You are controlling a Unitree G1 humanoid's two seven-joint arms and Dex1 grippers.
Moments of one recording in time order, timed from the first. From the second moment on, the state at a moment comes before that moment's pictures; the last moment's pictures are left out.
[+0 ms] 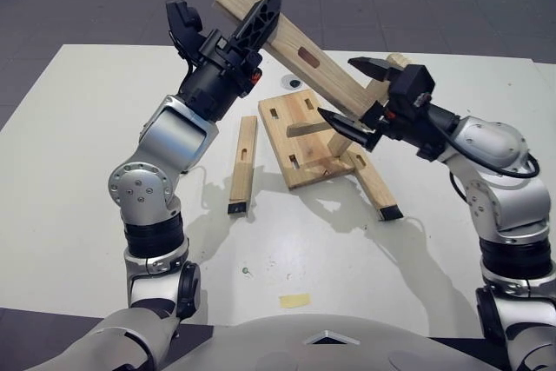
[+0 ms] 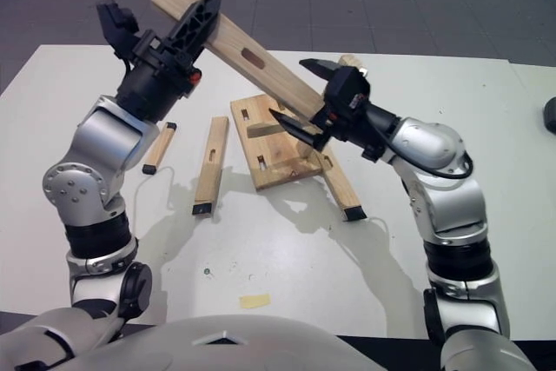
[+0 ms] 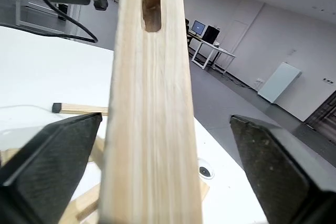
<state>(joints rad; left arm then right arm) -0.47 0.15 0.15 -0.39 -1.44 0.64 0.19 -0.31 -0.62 -0.01 -0.45 0.40 0.41 0.73</state>
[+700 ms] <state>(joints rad) -0.25 0.24 0.19 -0.60 -0.99 0.37 -0.11 -0.37 -0.49 0.04 -0.06 0.22 0.47 0.31</state>
